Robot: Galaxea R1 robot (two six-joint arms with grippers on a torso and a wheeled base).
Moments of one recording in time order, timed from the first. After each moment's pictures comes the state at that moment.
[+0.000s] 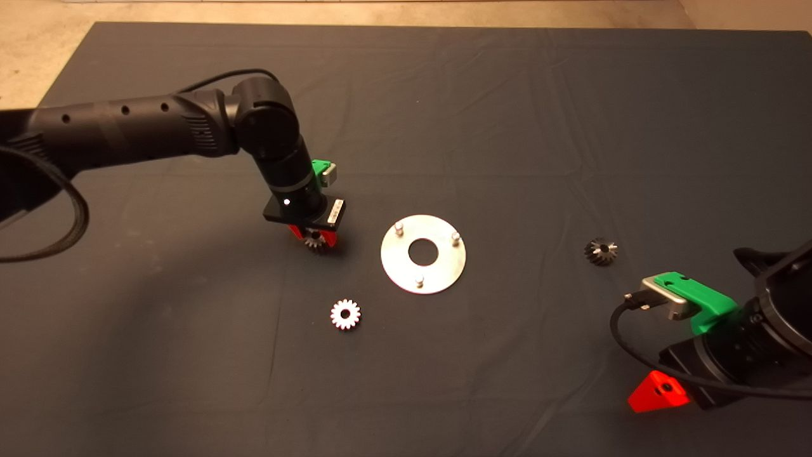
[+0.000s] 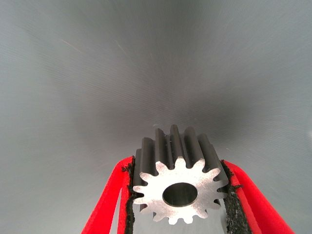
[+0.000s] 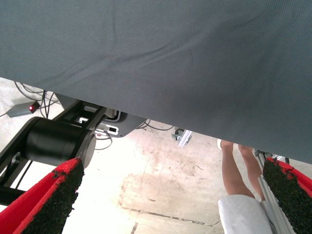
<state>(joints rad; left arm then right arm) -0.43 2.59 -1.33 0.17 1.46 -1.03 0.42 2.15 -0.42 0.01 -1.53 1.51</state>
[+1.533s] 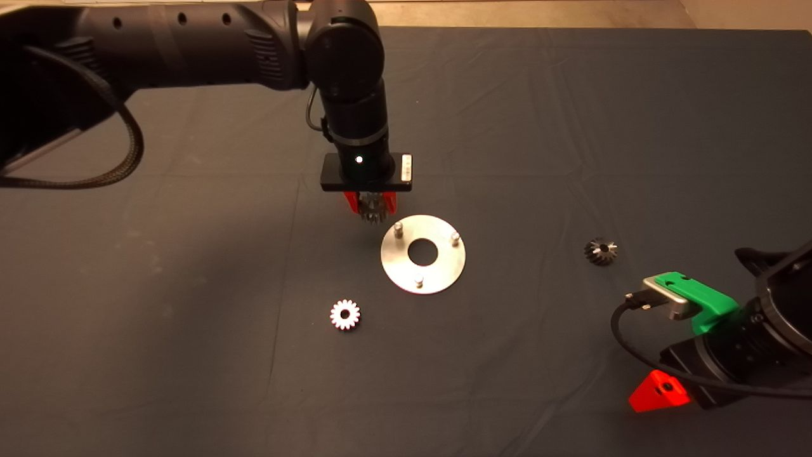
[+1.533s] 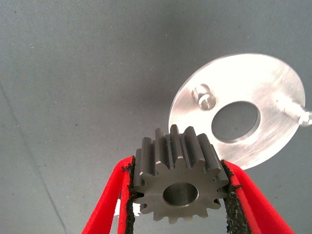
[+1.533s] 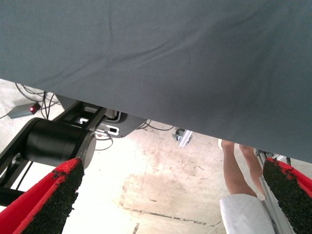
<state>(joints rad) -0.55 2.79 -1.35 0.10 1.48 -1.44 0.42 2.14 -0.42 0.01 -1.53 1.51</state>
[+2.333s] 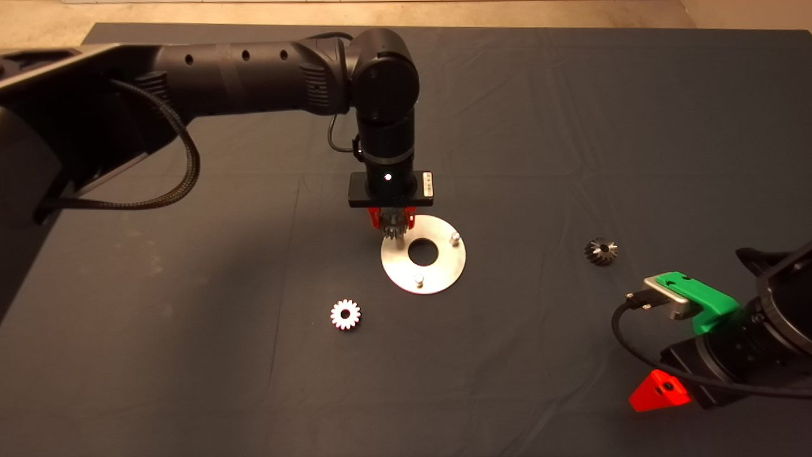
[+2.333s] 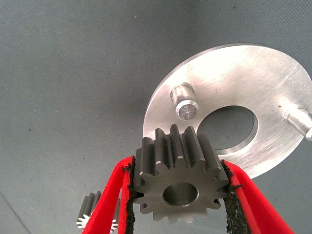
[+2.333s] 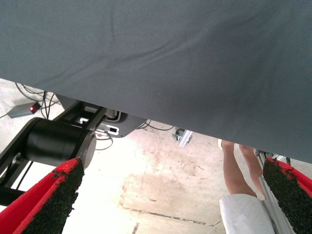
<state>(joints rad) -0.47 2.88 -1.45 0.13 1.48 -1.44 0.42 2.14 -0.42 0.01 -1.53 1.51</state>
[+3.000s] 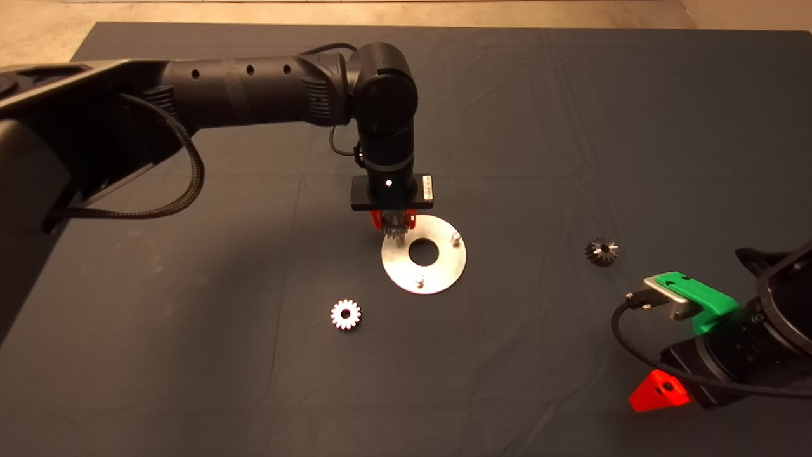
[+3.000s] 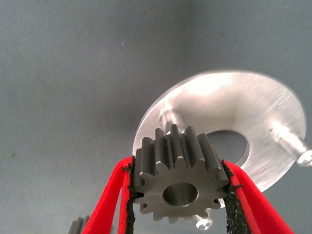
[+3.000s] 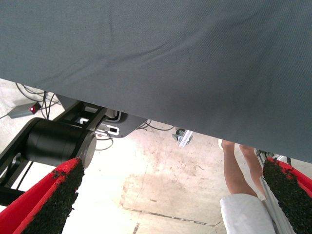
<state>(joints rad) -0.44 2.88 -1.46 0.19 1.44 -1.43 0.42 2.14 -0.42 0.01 -1.53 1.51</state>
